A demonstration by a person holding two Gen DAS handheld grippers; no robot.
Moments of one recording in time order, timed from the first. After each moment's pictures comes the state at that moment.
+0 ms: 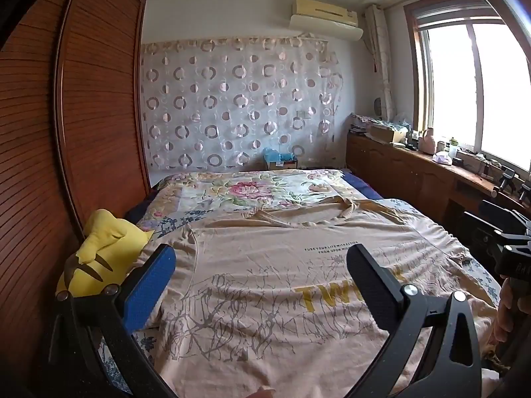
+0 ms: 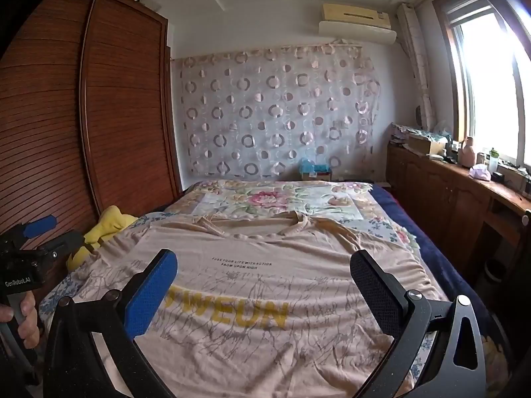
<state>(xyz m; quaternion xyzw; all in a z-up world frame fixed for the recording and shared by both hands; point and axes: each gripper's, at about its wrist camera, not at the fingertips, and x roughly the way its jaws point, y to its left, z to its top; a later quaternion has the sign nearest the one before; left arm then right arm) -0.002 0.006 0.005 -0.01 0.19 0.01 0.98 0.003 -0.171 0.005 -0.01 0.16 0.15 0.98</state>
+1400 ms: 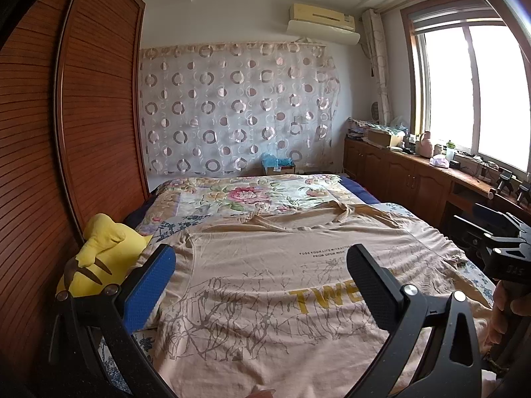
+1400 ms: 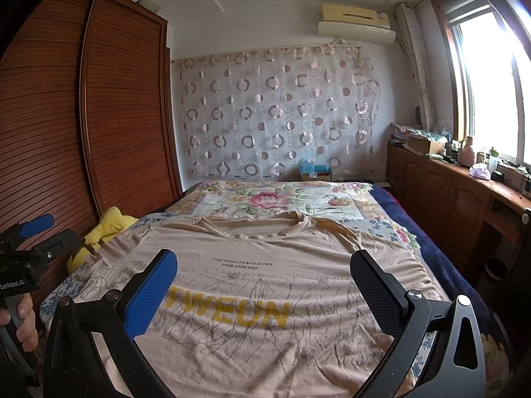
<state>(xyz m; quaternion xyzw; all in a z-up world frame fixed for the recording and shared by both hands) -0.011 -0.001 0.022 0.00 0.18 0.01 0.98 0.001 -0.171 0.004 -0.01 0.16 0.15 0.98</state>
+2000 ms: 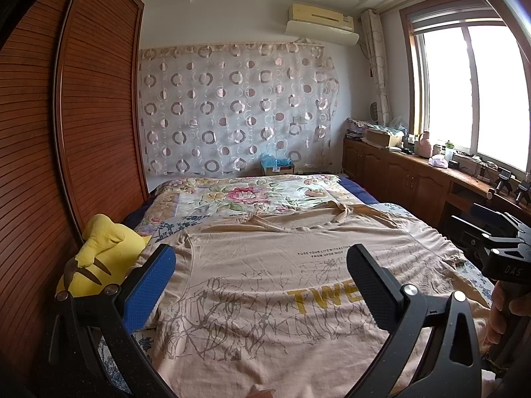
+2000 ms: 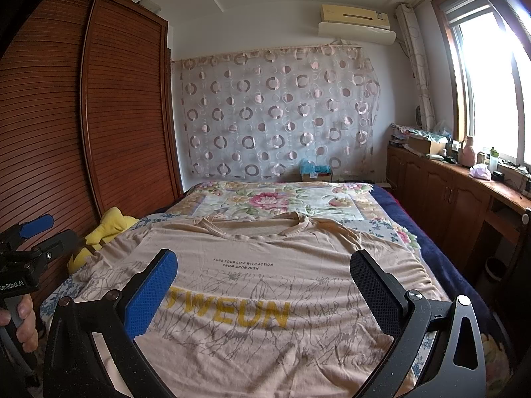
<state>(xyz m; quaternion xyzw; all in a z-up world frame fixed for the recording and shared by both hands) -0.012 -0.001 0.022 0.00 0.18 0.01 0.98 0.000 -0.170 0.004 -0.01 0.15 0.15 0.98</state>
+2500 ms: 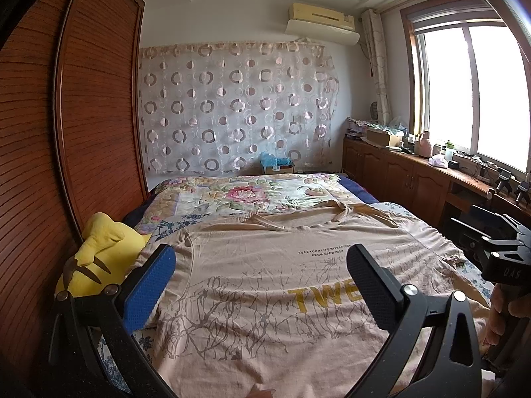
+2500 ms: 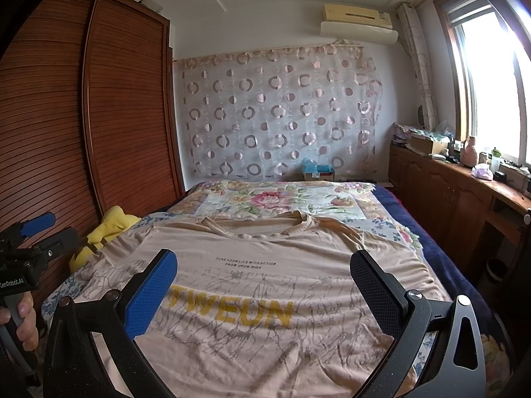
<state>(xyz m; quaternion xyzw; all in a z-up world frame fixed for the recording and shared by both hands) -0.014 -0.003 0.024 0.00 0.18 0.01 0.98 -0.001 -0.167 0.004 -0.01 0.16 0.16 0.98</state>
